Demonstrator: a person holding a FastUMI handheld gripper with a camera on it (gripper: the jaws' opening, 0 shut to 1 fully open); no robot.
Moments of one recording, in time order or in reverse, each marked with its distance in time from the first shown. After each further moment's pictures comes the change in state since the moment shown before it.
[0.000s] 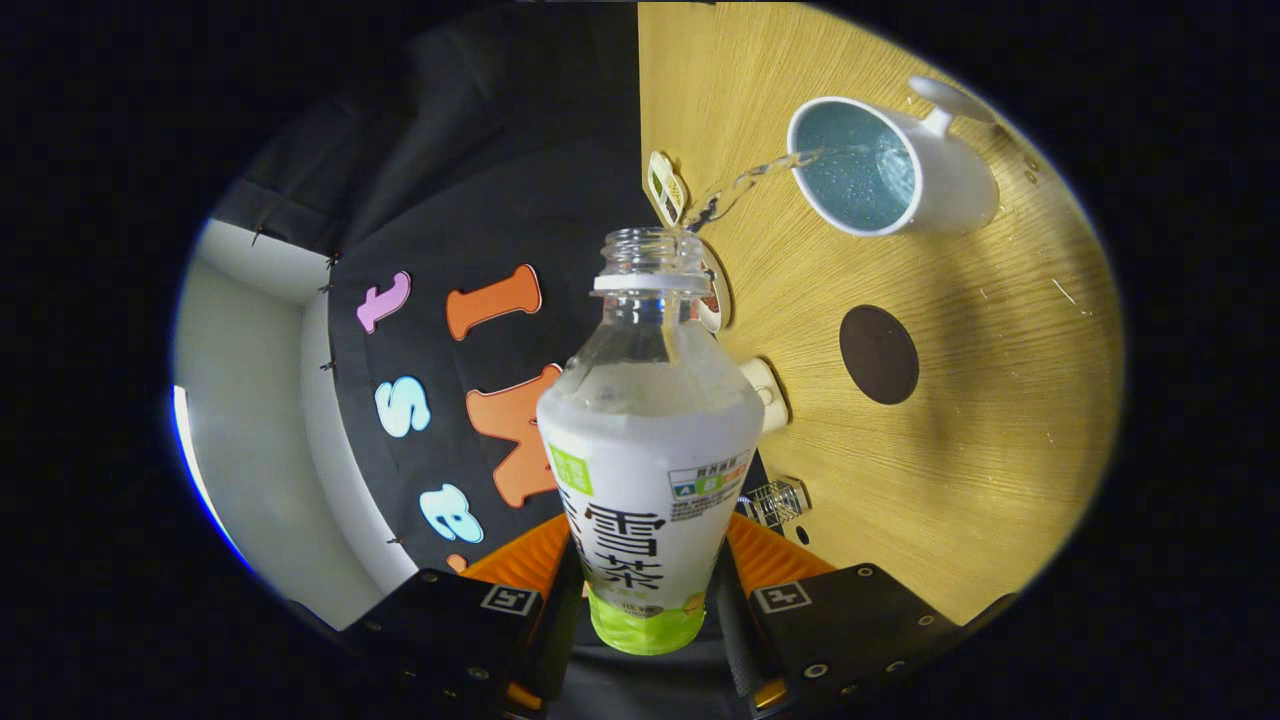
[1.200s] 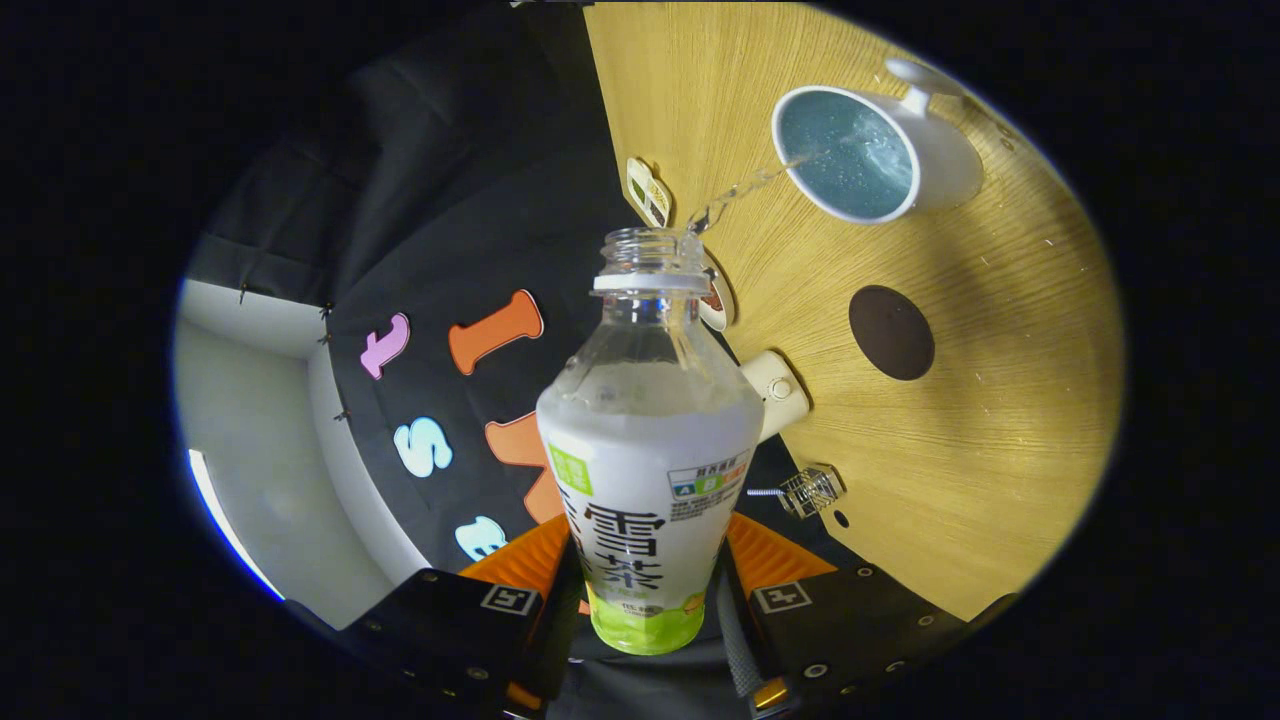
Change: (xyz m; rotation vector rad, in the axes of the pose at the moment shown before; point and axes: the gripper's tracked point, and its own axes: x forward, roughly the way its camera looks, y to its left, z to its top) arm 0.006 0.017 0.013 0.167 -0.019 0.040
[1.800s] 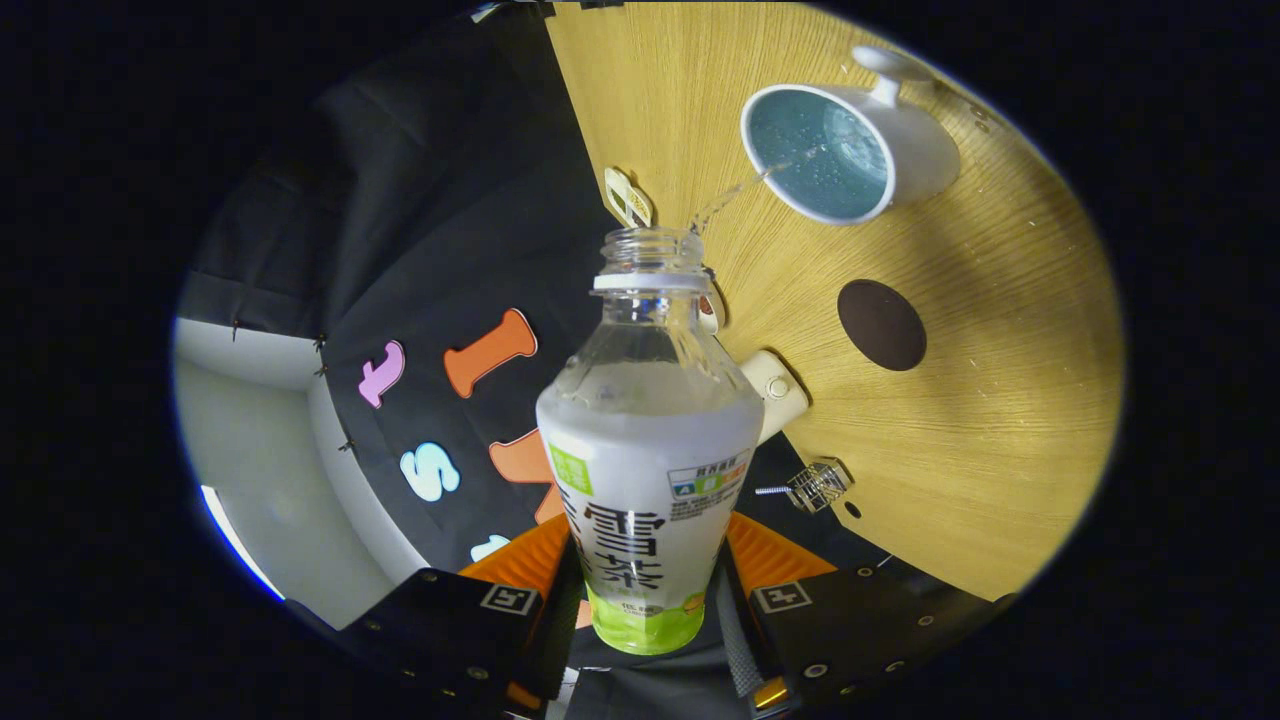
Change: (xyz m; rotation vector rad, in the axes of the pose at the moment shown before) arm -0.003 0.000 0.006 0.093 -0.020 -0.011
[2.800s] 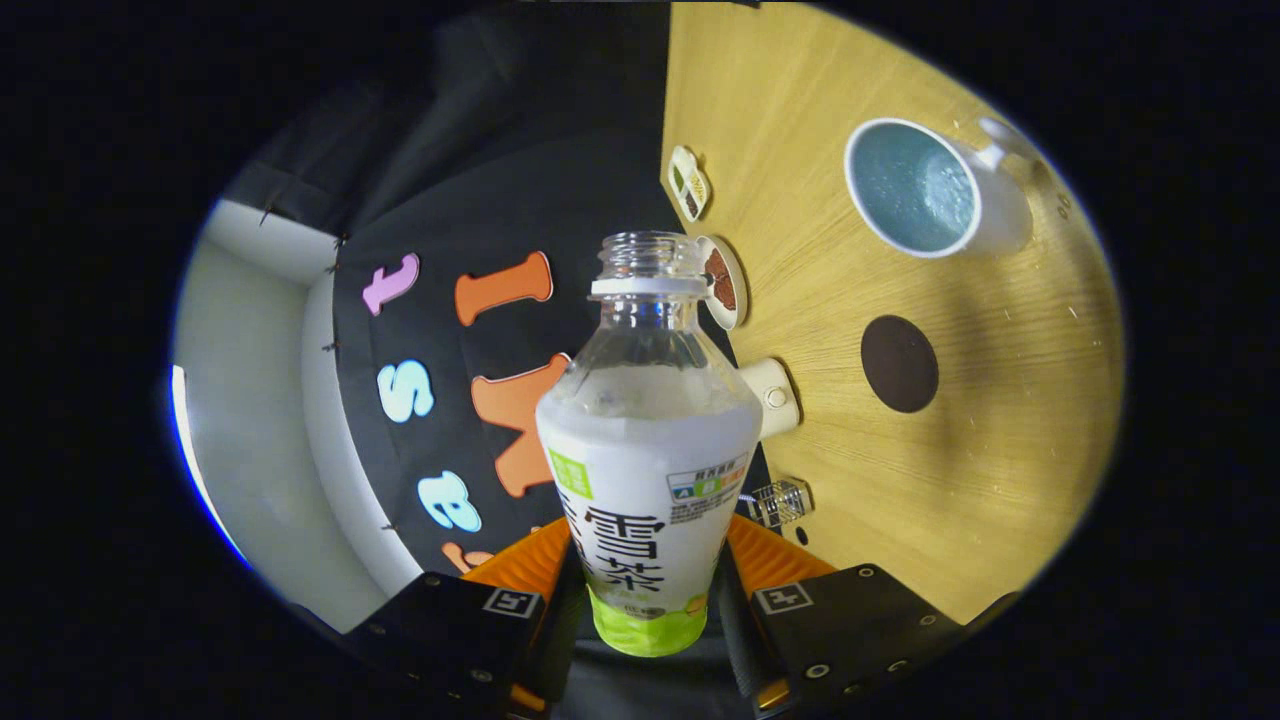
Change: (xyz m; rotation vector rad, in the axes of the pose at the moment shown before) arm 0.006 -0.013 -0.025 -0.423 0.062 -0.022
